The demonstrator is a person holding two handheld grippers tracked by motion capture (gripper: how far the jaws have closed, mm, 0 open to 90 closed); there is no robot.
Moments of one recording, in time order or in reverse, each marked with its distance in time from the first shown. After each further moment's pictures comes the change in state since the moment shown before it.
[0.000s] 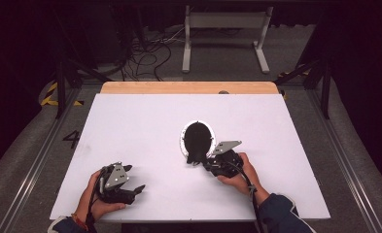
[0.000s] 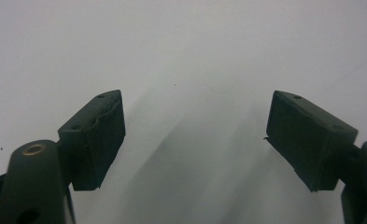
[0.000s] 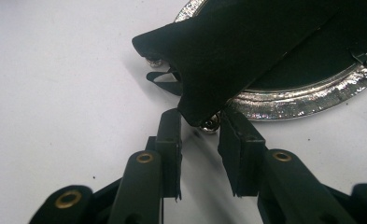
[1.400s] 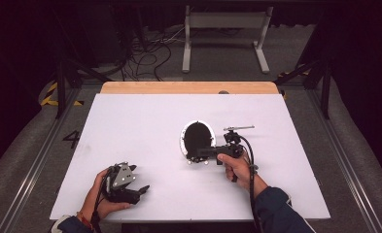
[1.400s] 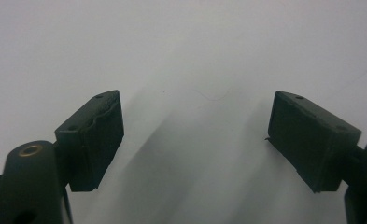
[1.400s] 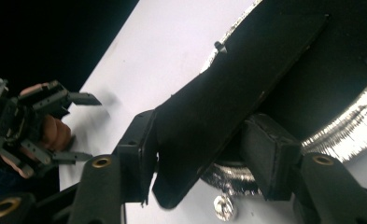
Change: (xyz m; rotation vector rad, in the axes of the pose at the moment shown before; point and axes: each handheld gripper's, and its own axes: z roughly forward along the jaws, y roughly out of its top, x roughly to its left) left arm -0.005 0.005 0.013 0.030 0.000 0.009; right arm -0.057 0.006 0.020 -0.202 0.407 0.596
